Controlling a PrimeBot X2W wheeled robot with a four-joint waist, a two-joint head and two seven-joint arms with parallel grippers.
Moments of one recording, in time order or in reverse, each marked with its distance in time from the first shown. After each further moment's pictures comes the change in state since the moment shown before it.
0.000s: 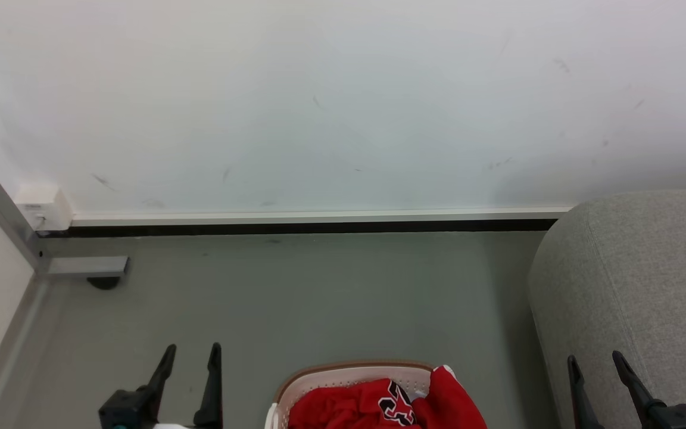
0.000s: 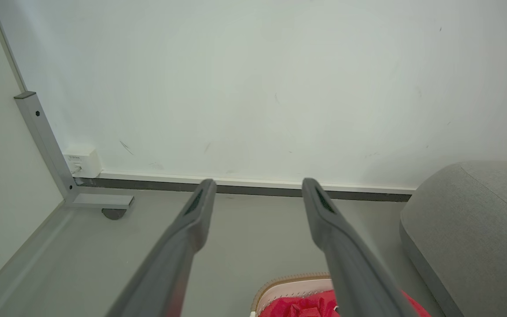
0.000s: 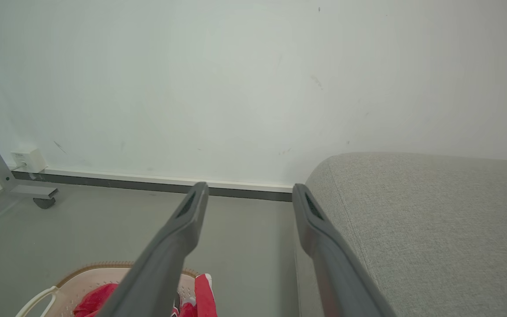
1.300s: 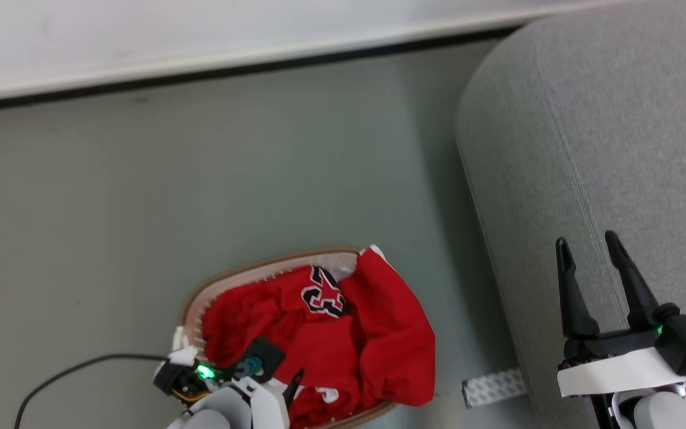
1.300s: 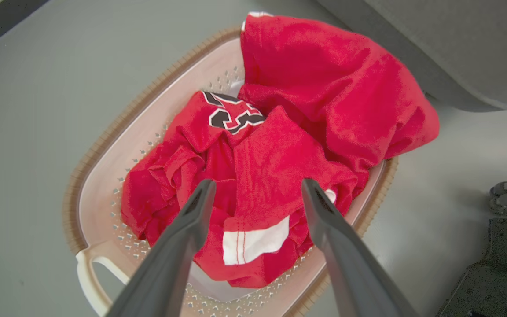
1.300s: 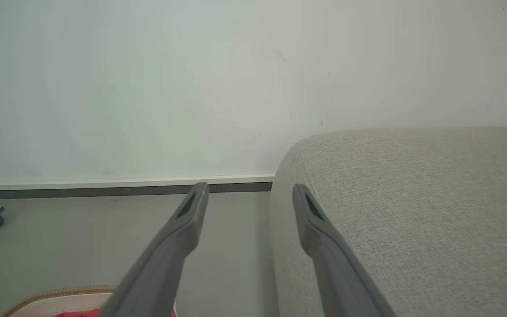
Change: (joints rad) left arm -0.428 0.079 -0.514 0.572 0.125 -0.093 0.138; right arm -0.200 0.001 0.076 -0.154 0.098 0.000 -0.003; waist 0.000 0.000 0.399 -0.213
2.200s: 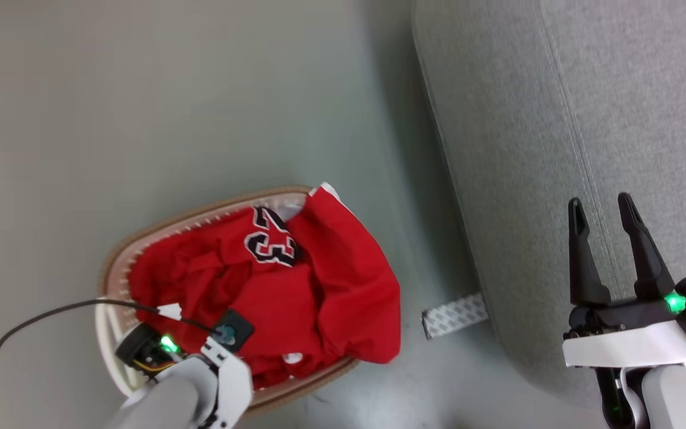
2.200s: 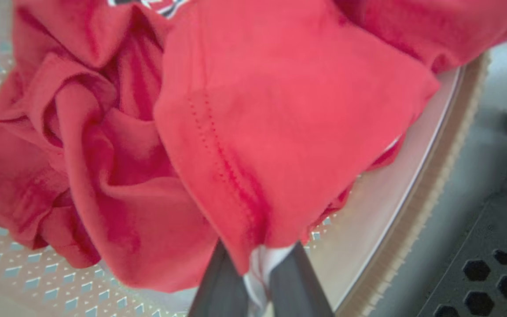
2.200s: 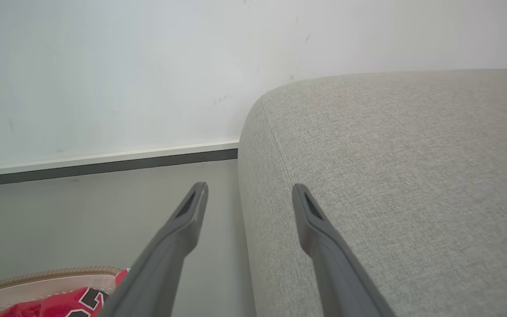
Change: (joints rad) left arm -0.197 0.085 -0.245 0.236 -0.132 0.000 0.054; right arm -0.070 0.000 0.007 -0.052 0.103 0.000 0.000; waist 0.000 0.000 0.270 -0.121
